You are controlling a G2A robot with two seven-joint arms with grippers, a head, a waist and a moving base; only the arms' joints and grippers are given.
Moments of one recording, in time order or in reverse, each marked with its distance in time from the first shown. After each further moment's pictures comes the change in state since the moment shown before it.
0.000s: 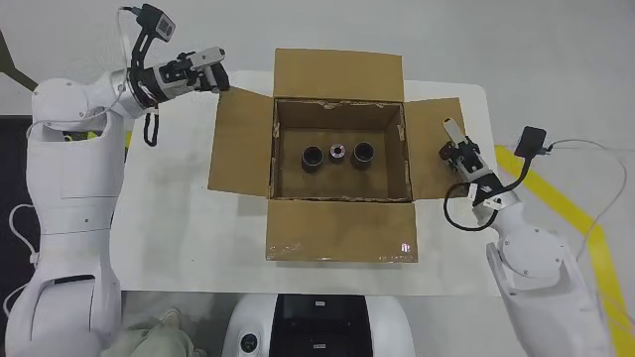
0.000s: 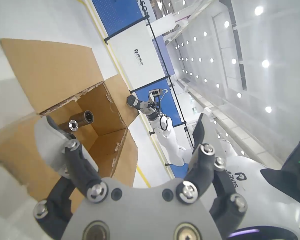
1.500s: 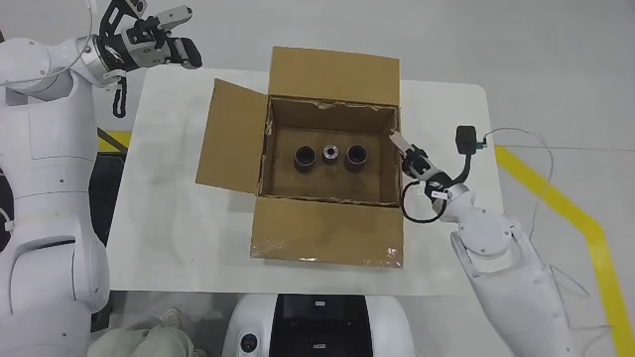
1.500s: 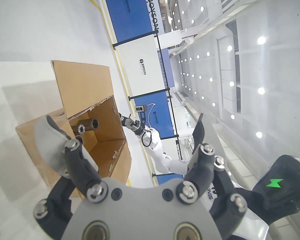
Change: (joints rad) left arm -0.237 0.029 0.041 0.283 0.044 0.087 -0.094; right arm 0.141 -0.039 -0.197 0.153 -0.074 0.111 0.106
